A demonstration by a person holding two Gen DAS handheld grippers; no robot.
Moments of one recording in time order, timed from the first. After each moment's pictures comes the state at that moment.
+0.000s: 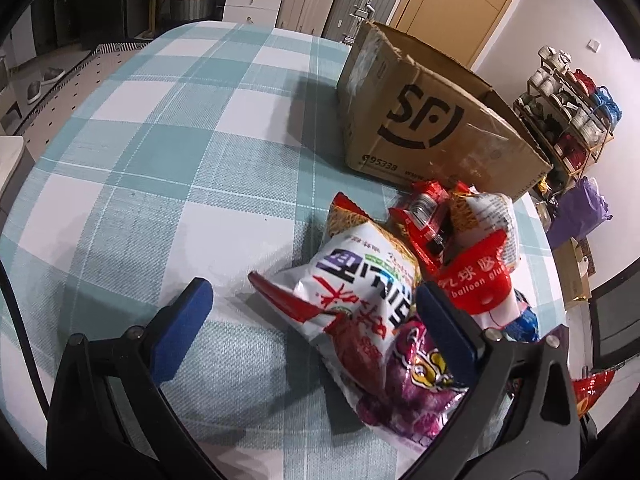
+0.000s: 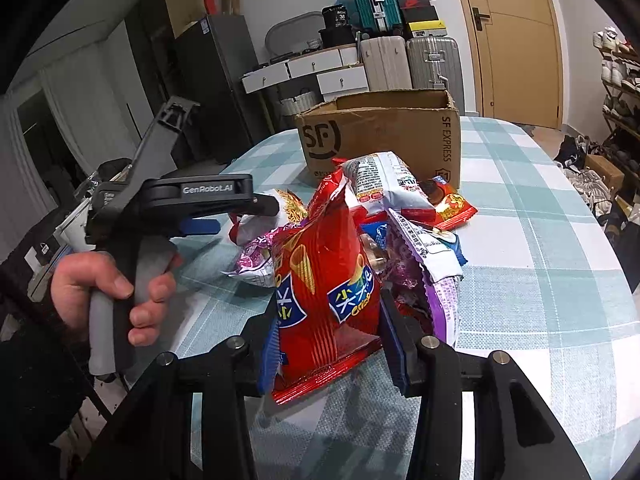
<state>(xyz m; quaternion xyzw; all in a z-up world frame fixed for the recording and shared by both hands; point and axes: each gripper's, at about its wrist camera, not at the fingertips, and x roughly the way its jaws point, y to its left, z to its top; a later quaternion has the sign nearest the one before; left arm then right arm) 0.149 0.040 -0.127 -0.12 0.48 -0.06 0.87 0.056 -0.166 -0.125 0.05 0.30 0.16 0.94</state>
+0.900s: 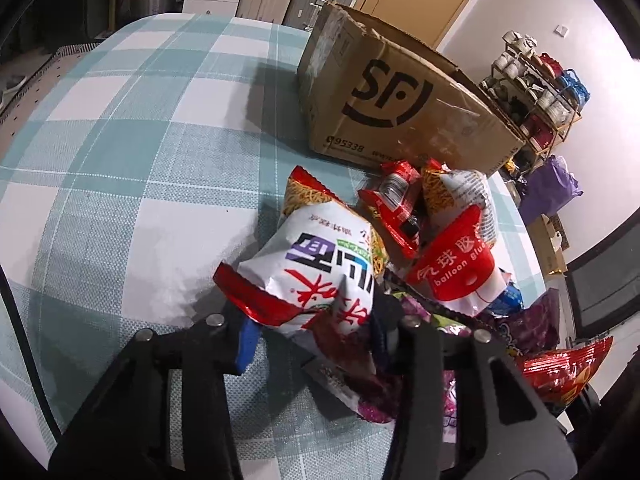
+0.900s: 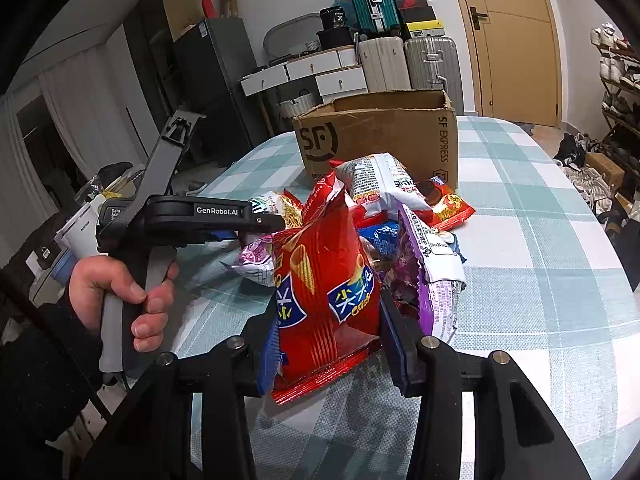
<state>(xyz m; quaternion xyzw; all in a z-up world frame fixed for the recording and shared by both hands) 0.149 0.036 -0.138 -0.12 0.48 -0.15 0.86 0.056 -0.169 -0.124 0.05 0.30 0.16 0.94</state>
